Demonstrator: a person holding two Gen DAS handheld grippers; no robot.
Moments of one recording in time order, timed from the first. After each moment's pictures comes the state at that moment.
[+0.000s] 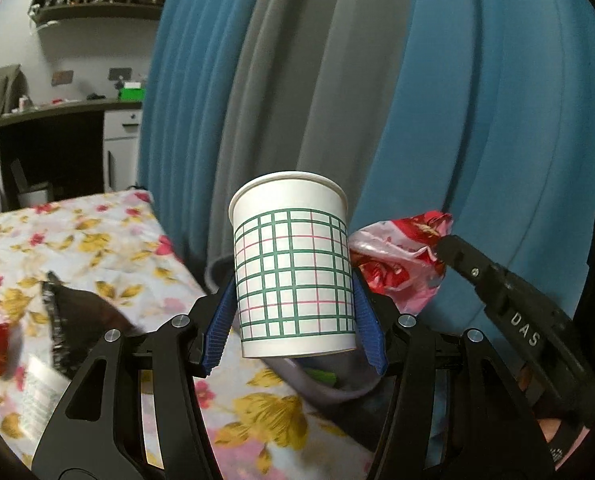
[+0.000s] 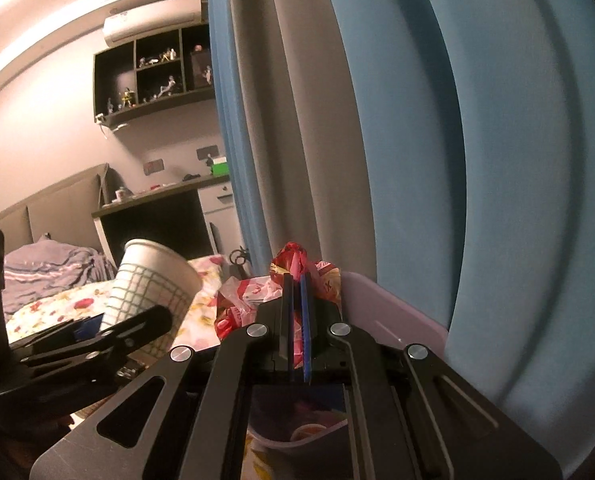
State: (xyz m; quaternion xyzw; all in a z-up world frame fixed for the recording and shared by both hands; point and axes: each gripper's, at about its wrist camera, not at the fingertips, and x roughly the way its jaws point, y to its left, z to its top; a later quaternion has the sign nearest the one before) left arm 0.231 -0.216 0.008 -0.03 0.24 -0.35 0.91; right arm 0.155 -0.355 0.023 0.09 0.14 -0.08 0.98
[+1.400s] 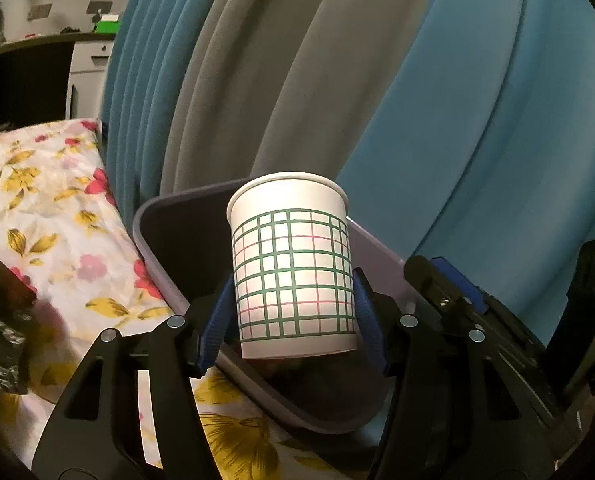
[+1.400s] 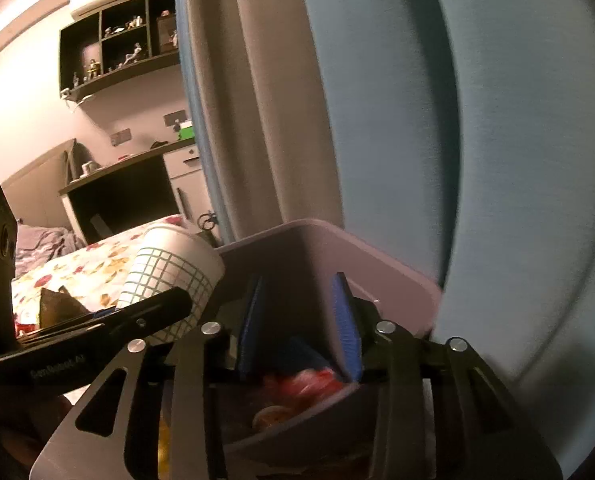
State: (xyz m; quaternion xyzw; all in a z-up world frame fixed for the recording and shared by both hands) left arm 0.280 -0.271 -0.047 -0.07 0.33 -0.39 0.85; right arm 0.198 -0.390 -0.025 0.10 0.20 -0.13 0.97
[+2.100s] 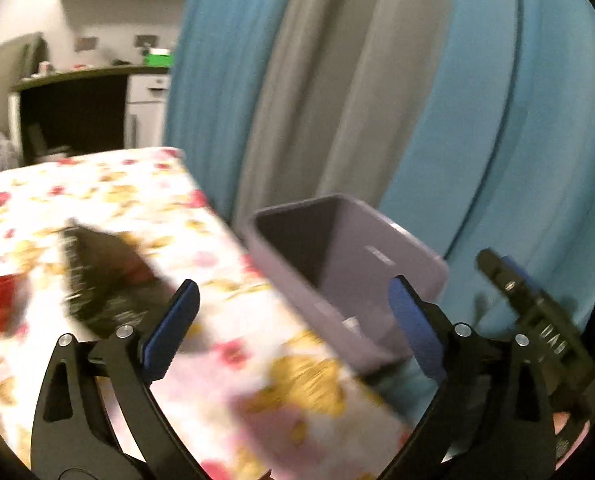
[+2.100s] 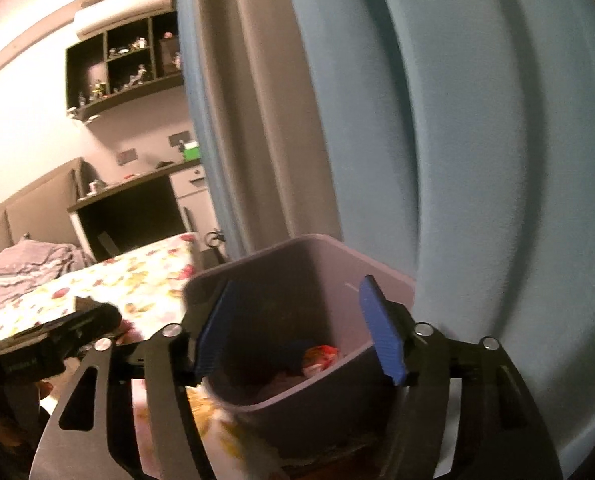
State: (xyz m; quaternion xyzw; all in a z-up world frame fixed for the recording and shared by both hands) left arm 0.220 -0.173 -0.020 -0.04 0.29 -0.28 0.91; right arm 0.139 -0.363 -0.003 0.11 0.17 -0.10 0.97
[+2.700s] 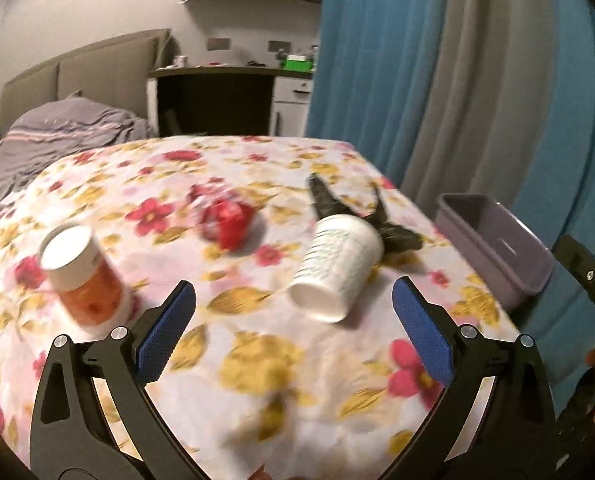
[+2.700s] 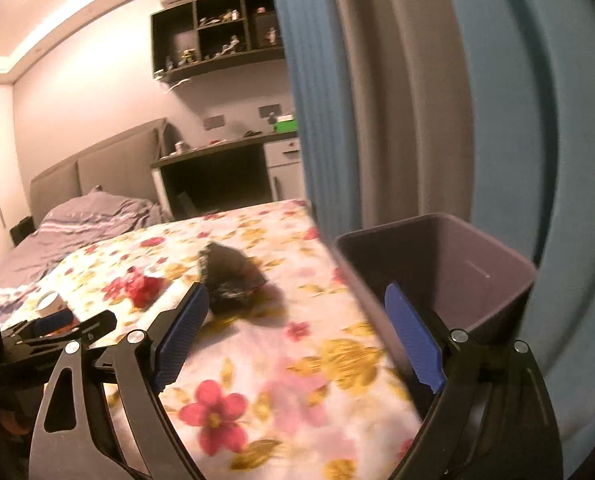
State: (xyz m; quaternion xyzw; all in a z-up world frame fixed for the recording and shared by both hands) left arm 0.166 -0.009 -0.033 -0.04 0.30 -0.07 0.95; right arm 0.120 -0.232 0.003 0.06 0.20 0.03 0.98
